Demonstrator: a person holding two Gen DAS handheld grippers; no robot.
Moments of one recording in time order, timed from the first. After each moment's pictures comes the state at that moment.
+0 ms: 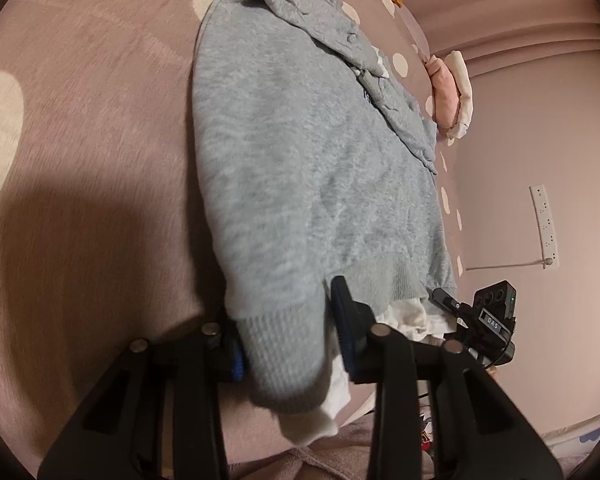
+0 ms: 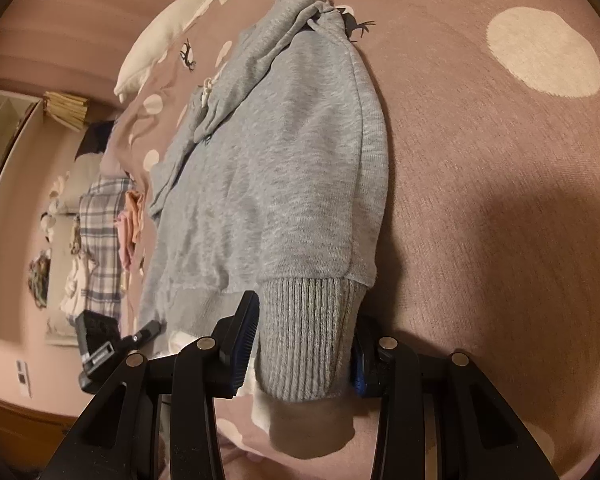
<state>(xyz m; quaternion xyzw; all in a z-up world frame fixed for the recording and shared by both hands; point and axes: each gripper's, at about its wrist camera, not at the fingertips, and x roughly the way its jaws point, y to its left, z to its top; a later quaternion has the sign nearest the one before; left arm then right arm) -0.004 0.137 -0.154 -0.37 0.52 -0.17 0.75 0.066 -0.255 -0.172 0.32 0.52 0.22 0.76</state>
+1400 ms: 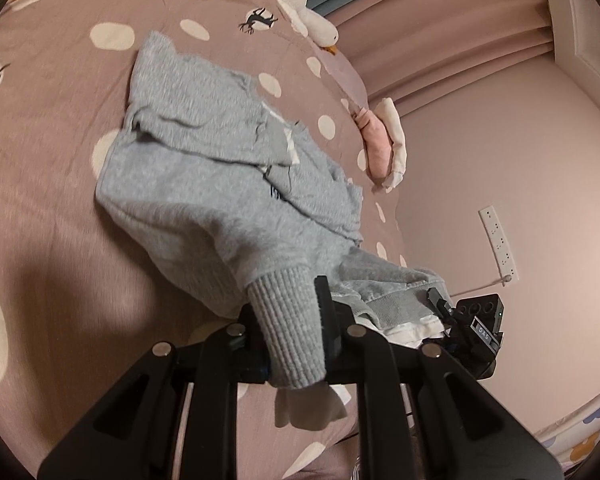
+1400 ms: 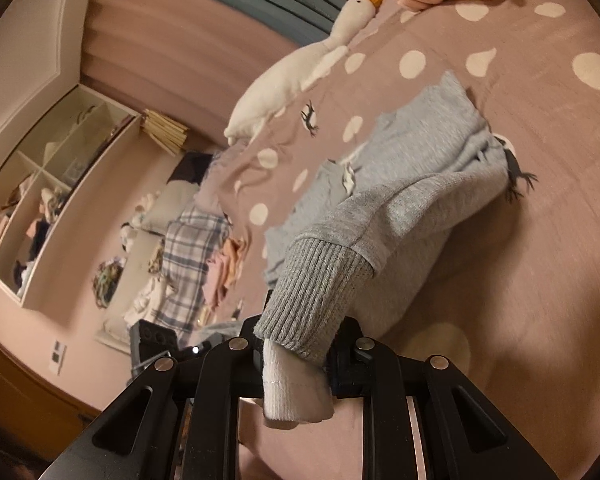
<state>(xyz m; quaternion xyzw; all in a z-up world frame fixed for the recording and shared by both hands) 0.042 0.150 -0.074 -0.38 0.40 -0.22 0.81 0.103 -0.223 -0.085 0.34 0.35 0.34 0.80</state>
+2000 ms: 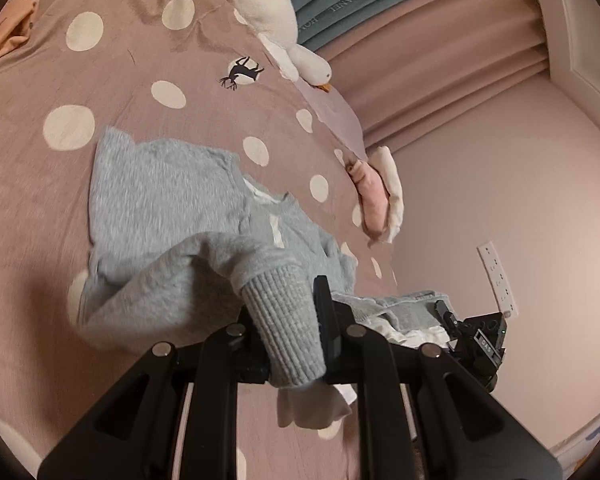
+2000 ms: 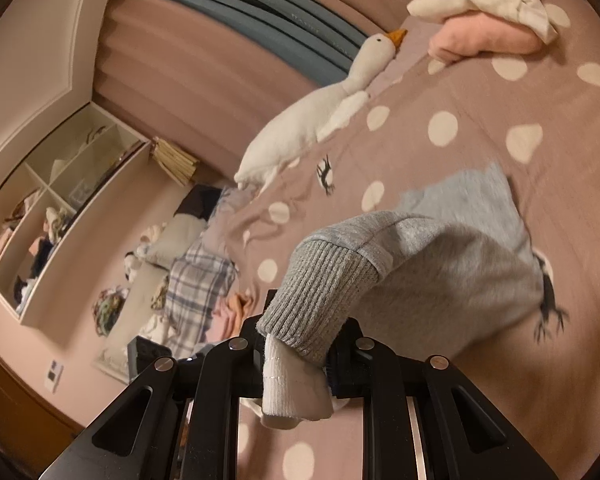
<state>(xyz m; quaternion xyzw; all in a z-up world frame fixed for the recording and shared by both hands) 0.138 0.176 -0.035 -0.39 0.36 -0.21 0.82 0.179 -0.222 -0.035 0.34 0.30 0.33 0.83</state>
